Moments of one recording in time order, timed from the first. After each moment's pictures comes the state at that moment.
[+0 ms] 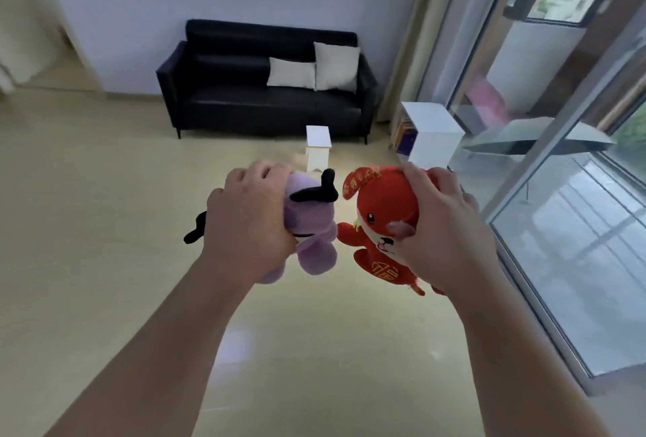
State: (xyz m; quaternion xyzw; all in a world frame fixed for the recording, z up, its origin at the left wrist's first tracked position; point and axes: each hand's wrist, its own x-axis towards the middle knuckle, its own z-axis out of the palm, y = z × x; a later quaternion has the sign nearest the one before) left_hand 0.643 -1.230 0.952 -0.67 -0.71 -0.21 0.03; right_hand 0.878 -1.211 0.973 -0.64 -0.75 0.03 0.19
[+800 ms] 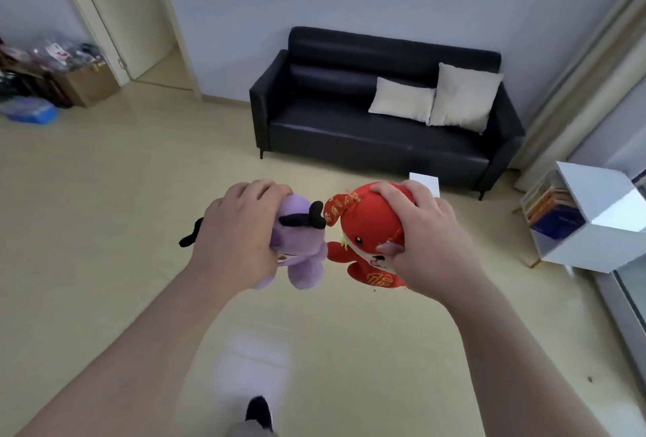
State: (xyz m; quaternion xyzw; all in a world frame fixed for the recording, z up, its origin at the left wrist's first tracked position) left_hand 0.234 -0.776 0.909 -0.61 -0.78 -0.12 0.05; right_hand 0.476 -0.672 0.932 -0.46 -0.87 0.11 0.12
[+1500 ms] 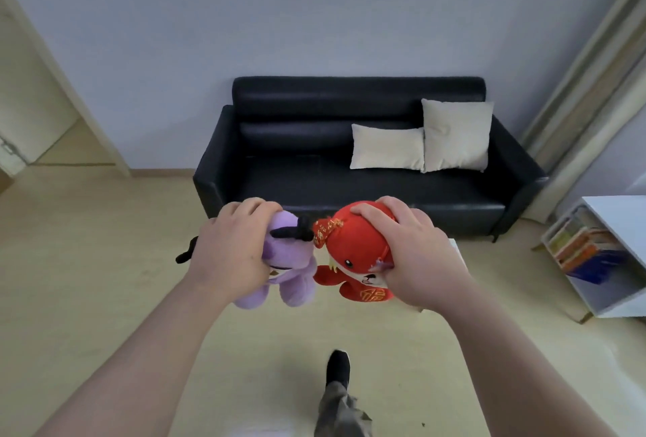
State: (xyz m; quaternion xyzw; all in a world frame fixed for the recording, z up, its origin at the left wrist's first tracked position) left_hand -0.108 -0.254 0.888 -0.69 -0.72 -0.11 0.01; right_hand 0.159 -0.205 0.904 -0.49 -0.86 0.09 0.10
